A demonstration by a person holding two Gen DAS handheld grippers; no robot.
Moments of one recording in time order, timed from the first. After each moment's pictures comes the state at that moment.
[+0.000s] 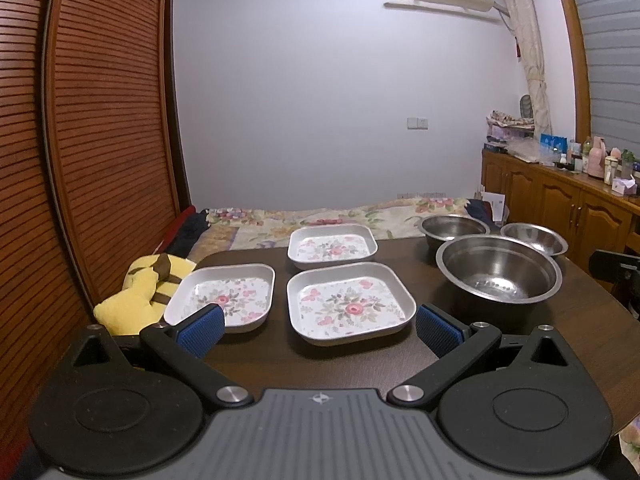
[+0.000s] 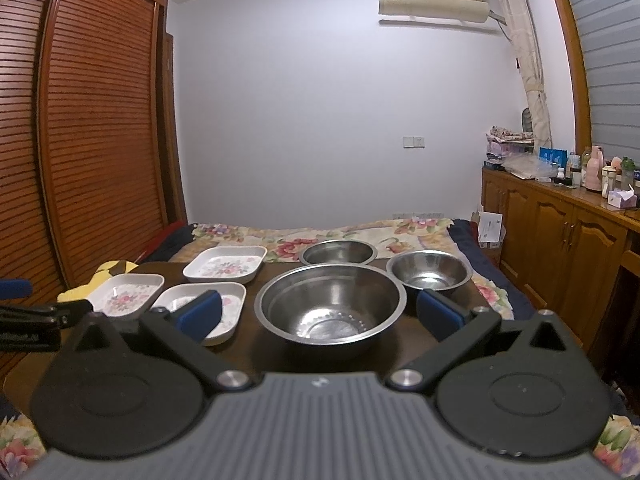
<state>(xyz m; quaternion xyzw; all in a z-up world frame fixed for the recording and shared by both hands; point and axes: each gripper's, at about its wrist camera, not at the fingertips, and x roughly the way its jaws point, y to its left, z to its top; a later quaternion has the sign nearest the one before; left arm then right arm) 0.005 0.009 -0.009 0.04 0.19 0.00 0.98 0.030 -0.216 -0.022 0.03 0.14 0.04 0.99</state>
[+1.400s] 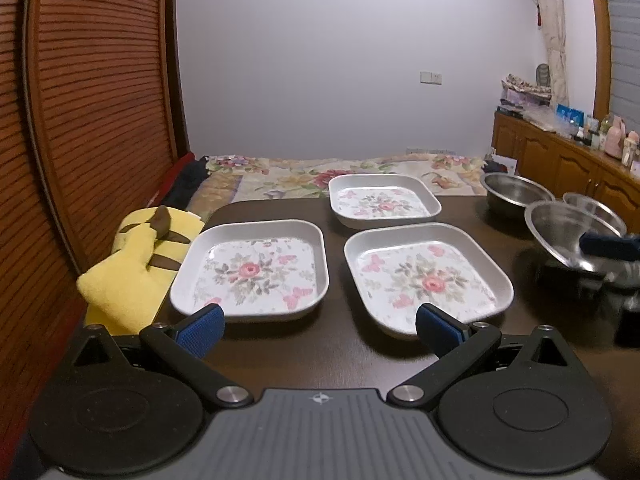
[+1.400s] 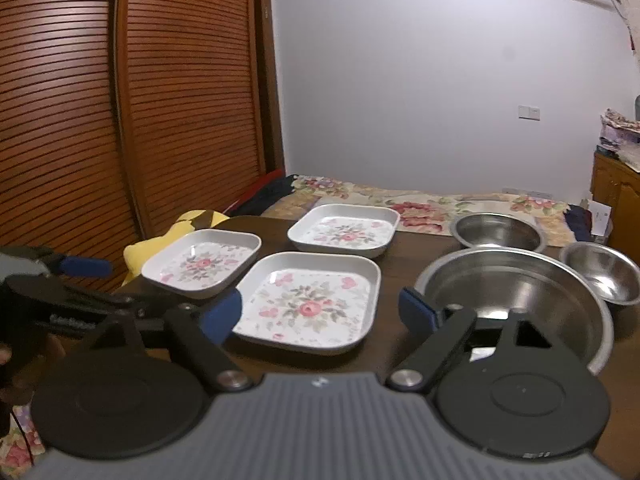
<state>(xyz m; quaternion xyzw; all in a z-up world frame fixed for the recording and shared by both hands) 0.102 0.088 -0.039 0.02 0.27 -0.02 0.96 0.125 -0.126 -0.043 -0.01 0.20 0.20 0.96</state>
